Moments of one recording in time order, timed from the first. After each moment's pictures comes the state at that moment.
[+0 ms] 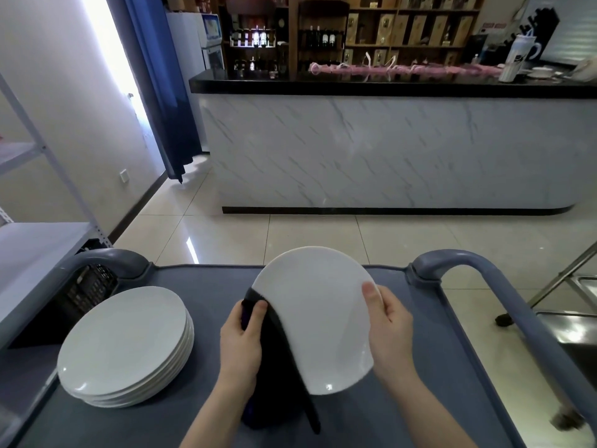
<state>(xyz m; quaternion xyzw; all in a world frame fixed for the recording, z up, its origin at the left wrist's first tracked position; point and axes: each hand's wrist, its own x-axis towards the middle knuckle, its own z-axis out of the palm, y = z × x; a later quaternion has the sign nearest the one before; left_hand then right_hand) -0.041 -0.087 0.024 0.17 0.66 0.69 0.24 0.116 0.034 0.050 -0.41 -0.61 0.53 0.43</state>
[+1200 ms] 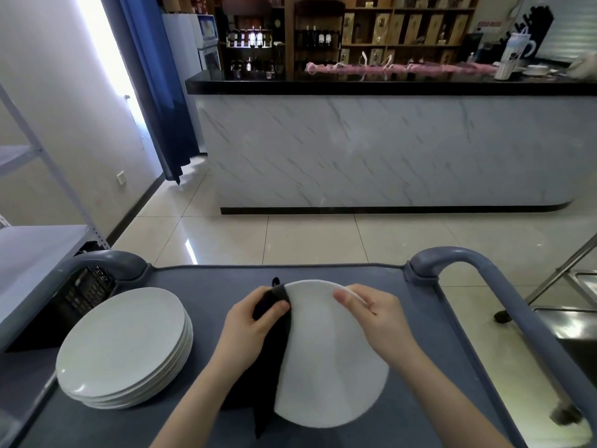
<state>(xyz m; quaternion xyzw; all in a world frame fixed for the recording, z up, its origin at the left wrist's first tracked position) -0.058 -0.085 0.046 0.40 0.70 0.55 0.23 0.123 0.047 0.068 -0.28 -0.77 0.47 0.32</state>
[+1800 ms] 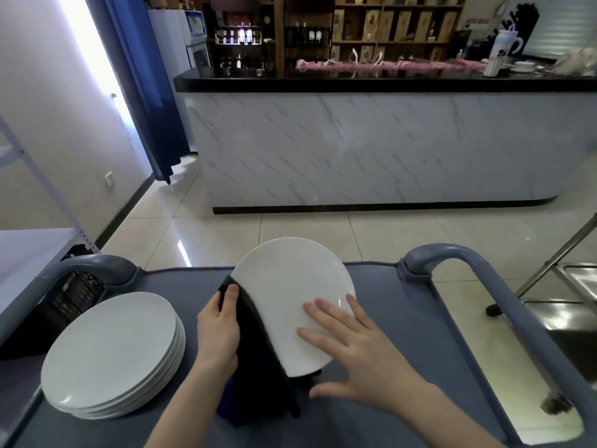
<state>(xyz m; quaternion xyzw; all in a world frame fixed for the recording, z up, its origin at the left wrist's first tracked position) -0.075 -0.071 0.026 0.10 0.67 0.70 0.23 0.139 0.039 0.029 -0.07 -0.98 -0.05 0.18</state>
